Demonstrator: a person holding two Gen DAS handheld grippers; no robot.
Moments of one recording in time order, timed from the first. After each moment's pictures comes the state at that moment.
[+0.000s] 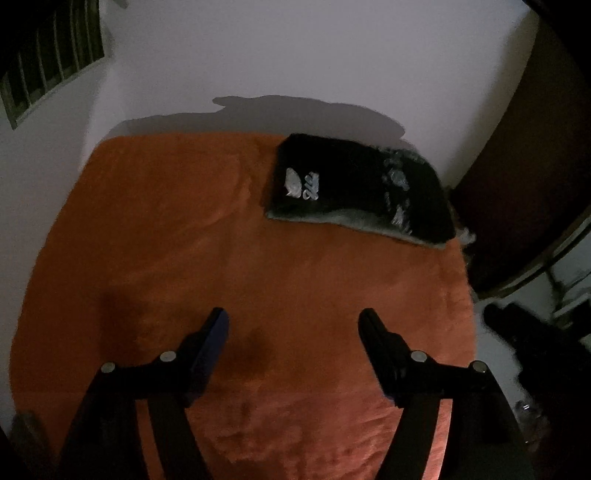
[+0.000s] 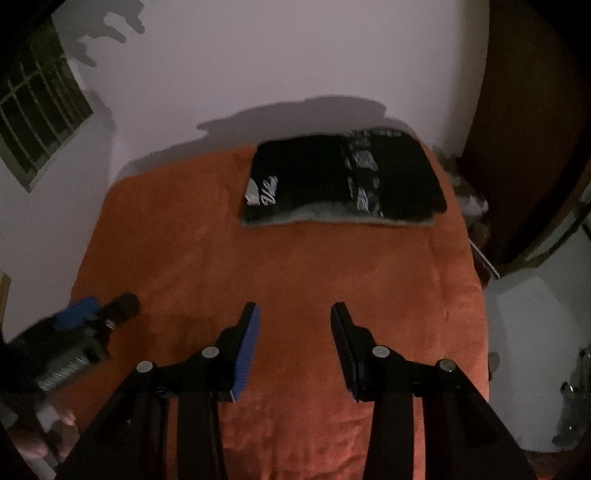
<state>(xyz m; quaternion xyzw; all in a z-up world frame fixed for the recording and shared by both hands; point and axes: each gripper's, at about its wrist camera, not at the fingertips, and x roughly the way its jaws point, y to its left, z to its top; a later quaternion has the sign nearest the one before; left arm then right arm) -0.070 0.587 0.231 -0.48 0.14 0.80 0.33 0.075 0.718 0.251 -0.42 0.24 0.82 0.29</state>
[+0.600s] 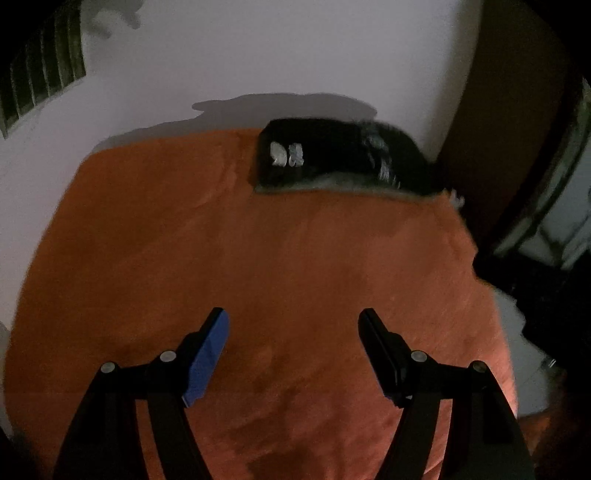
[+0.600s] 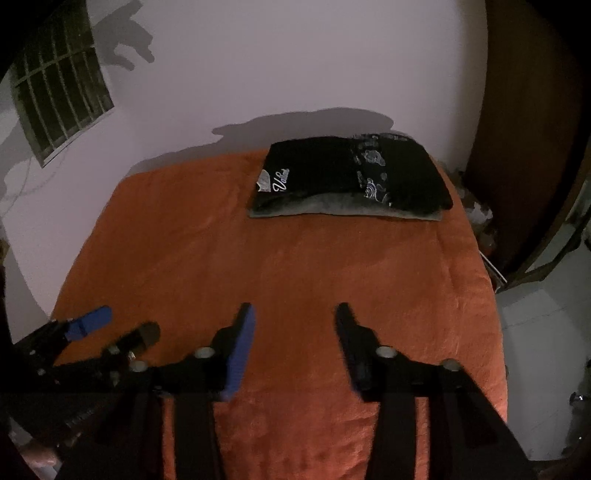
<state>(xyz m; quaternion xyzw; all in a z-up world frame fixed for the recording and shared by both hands) 0.000 0.509 0.146 -0.42 0.18 0.80 0.38 0.118 0.638 0.180 -0.38 0.19 0.86 0.29</state>
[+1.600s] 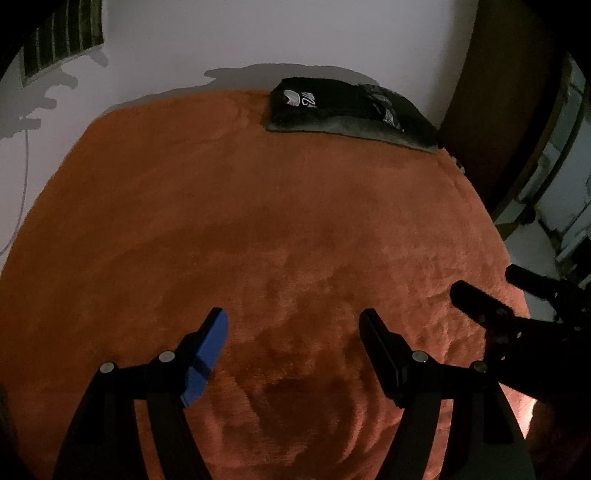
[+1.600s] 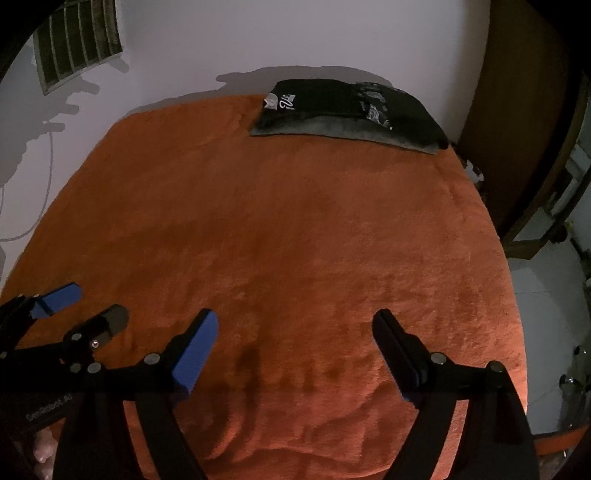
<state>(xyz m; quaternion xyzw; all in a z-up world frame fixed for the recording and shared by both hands) 0.054 0.408 0.052 -0.44 0.16 0.80 0.38 0.166 0.528 0.061 -0.43 0.17 0.83 0.30</state>
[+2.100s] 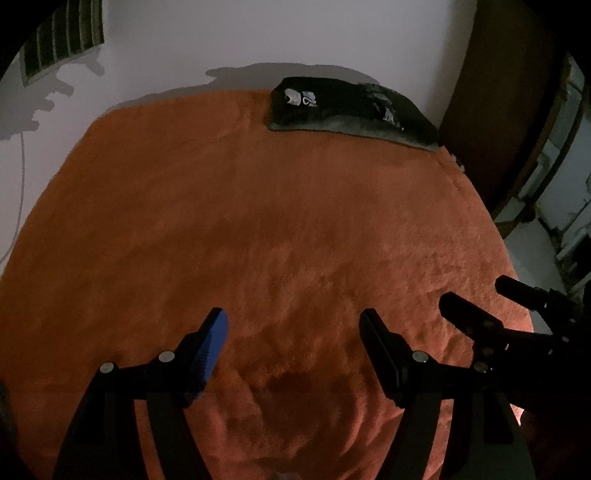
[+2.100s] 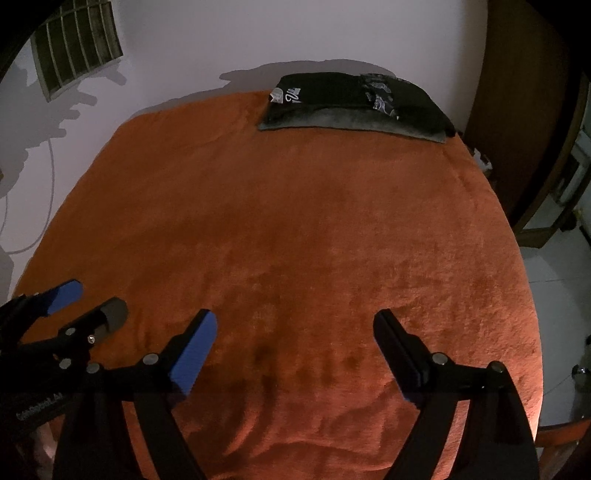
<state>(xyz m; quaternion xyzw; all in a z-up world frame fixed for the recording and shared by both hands) 0.054 0.401 0.057 -0.44 0.16 0.80 0.38 0.169 0.520 0.050 -0.43 0.19 0.83 0.29</state>
